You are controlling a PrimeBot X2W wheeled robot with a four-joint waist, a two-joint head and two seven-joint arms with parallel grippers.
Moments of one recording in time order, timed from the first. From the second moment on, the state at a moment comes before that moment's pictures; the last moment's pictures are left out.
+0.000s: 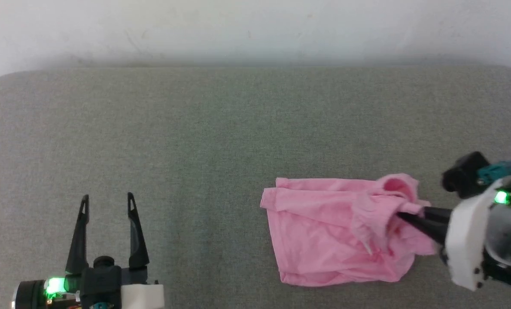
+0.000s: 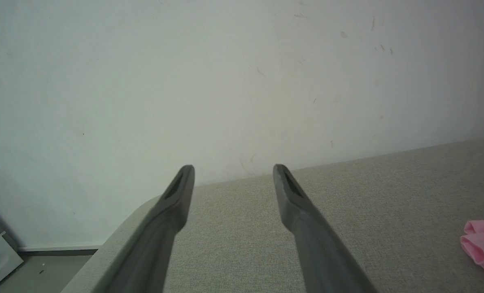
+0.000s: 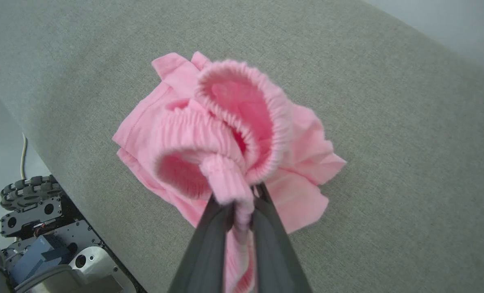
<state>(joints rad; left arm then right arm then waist) 0.10 0.32 -0.24 -0.17 -0.02 0.48 -0.26 -0.27 -0.79 0.46 -0.22 0.85 0.13 0.64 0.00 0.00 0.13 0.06</state>
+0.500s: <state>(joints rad) 0.02 0.29 -0.26 -0.16 -0.01 0.47 -0.26 -0.62 -0.53 0.82 0.10 0.79 0.13 0.71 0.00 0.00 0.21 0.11</state>
